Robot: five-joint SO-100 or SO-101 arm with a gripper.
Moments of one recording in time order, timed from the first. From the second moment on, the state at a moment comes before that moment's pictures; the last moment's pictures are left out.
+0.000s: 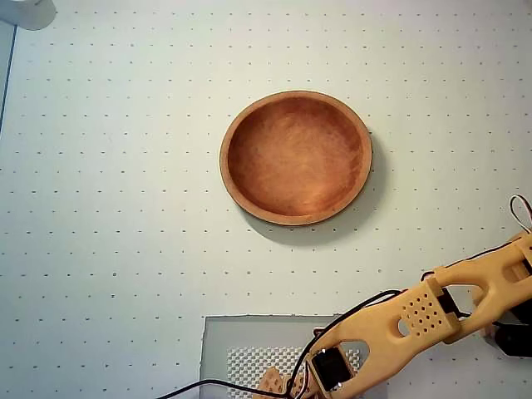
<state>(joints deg) 63.6 42.4 45.3 97.6 -150.9</state>
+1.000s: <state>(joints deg) 32.1 104.3 76.9 97.9 -139.0</state>
